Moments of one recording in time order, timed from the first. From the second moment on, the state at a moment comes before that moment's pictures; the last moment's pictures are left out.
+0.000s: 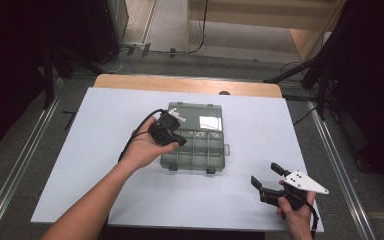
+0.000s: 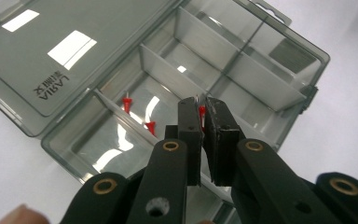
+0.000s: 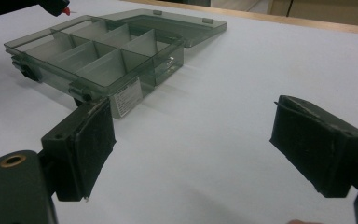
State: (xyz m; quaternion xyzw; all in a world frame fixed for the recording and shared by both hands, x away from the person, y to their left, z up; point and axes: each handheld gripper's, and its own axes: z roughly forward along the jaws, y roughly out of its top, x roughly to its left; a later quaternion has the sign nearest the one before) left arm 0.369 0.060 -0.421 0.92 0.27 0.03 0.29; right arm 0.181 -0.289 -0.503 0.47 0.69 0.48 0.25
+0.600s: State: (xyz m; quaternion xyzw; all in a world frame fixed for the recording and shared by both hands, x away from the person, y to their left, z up) left arm 0.384 0.052 -0.433 0.92 0.28 0.03 0.28; right arm 0.181 -0.289 -0.502 0.47 0.69 0.48 0.25
